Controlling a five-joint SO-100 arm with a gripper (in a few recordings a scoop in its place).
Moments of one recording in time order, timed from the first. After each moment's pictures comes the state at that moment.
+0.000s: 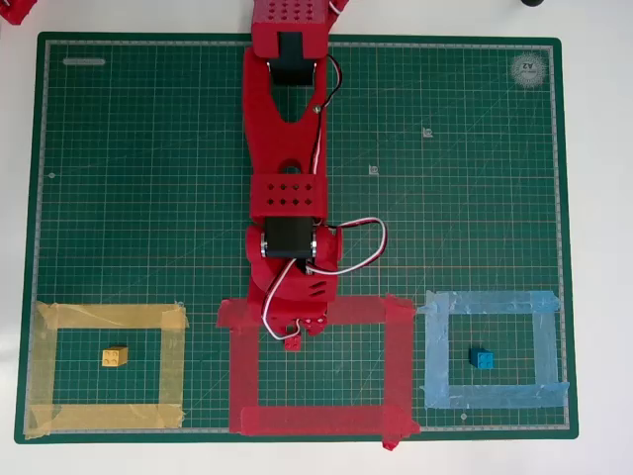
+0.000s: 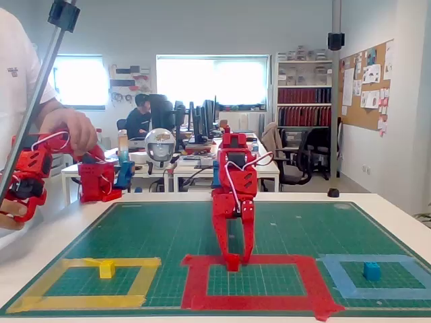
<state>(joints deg) -0.6 25.8 22.3 65.0 -92.5</state>
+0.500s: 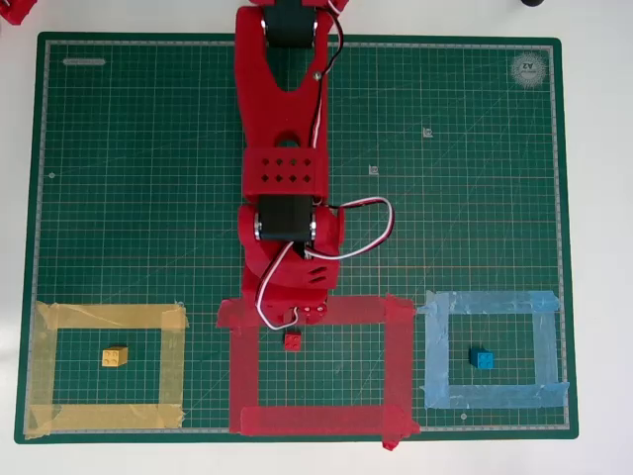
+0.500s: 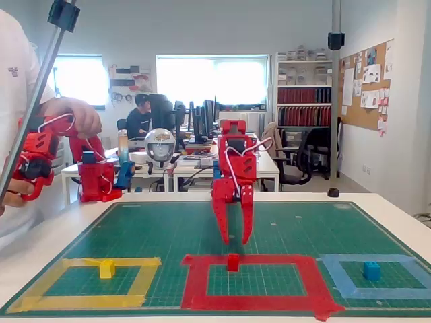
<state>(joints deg) -0.6 43.2 41.5 65.0 -92.5</state>
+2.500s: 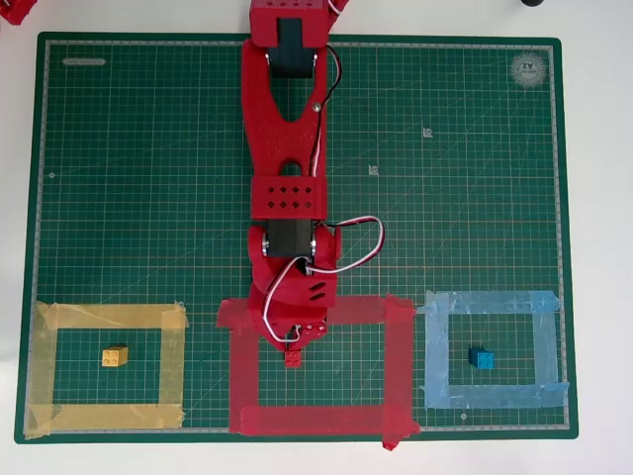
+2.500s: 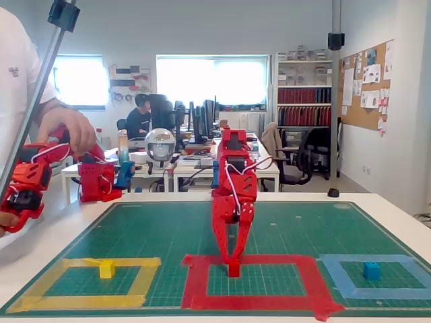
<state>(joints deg) -0.6 29.6 33.3 50.4 -92.7</state>
